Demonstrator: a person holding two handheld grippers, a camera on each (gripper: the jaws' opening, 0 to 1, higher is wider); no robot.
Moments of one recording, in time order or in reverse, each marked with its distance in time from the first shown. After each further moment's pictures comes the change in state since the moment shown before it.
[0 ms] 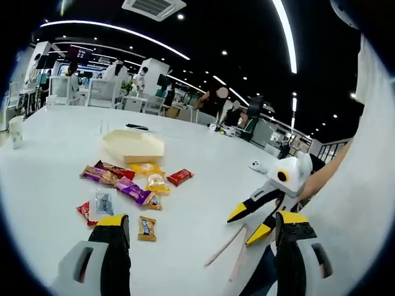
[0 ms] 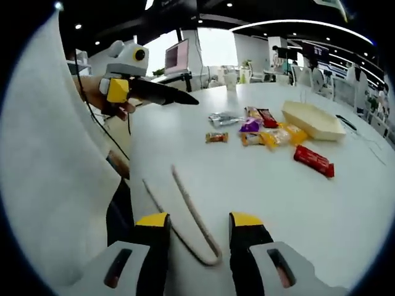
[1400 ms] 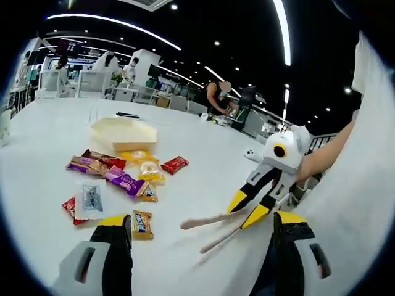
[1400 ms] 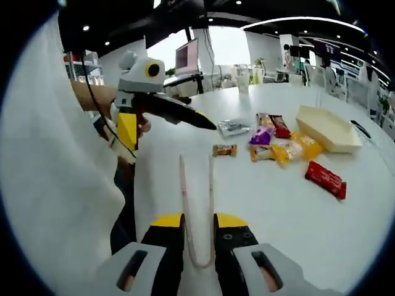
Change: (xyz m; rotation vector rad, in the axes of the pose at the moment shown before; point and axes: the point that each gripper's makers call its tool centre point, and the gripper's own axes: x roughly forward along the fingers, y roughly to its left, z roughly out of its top) left arm 0.023 0.006 -0.020 0.010 0.074 -0.076; right arm 0.007 -0.001 0.030 0.001 -0.009 0.105
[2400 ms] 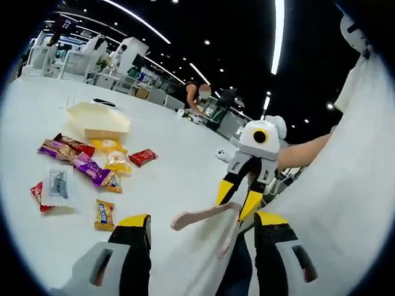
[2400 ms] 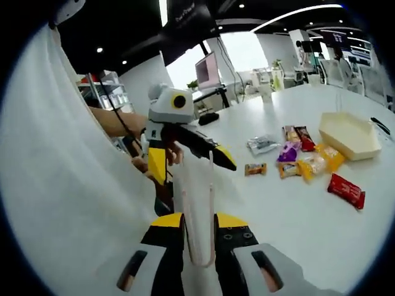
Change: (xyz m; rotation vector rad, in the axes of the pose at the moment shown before) left arm -0.002 -0.040 -0.005 -0.094 0.026 -0.209; right arm -0.016 0.038 0.030 0.057 -0.056 0.226
